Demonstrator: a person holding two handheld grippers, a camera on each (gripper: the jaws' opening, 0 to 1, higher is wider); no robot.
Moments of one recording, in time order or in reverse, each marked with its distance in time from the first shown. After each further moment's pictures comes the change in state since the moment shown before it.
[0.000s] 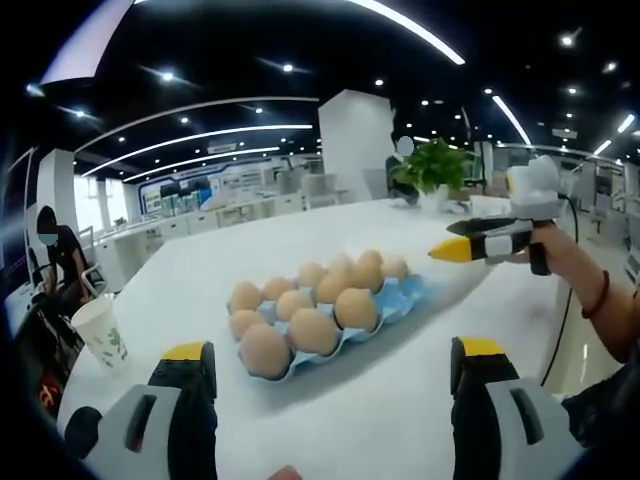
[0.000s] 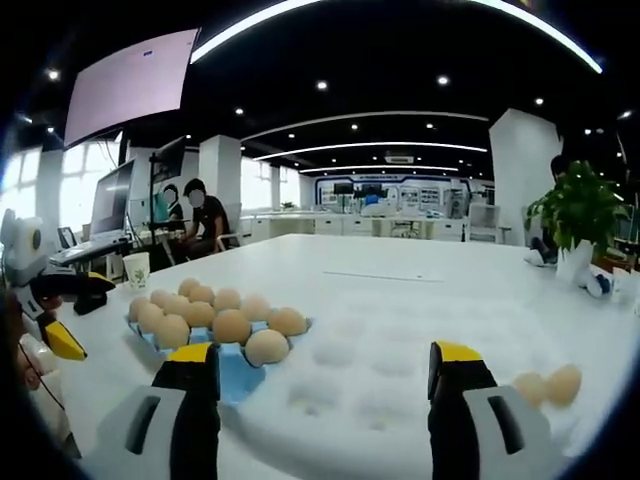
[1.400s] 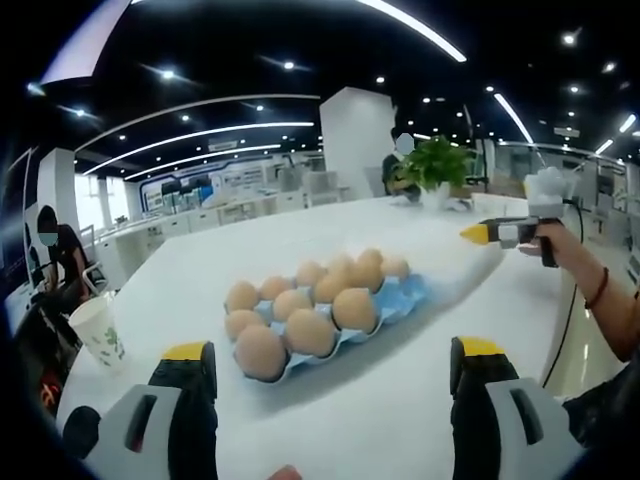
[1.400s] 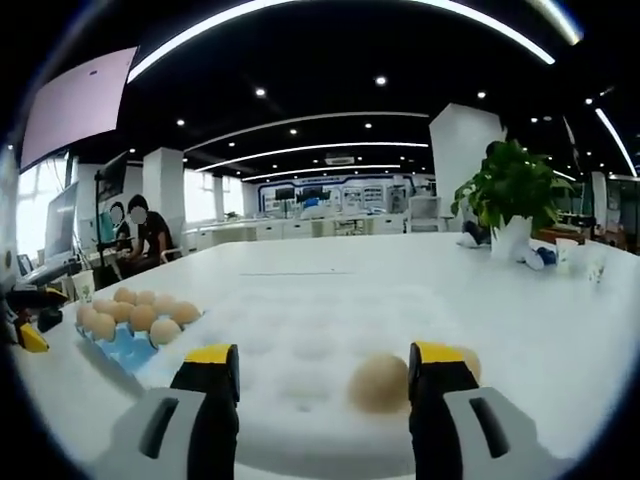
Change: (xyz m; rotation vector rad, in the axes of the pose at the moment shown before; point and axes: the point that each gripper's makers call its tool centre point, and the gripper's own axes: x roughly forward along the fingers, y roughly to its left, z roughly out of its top) left arm 0.005 -0.001 -0.002 -0.003 0.014 0.009; right arm -0.042 -0.107 -0.019 0.108 -0.022 -0.243
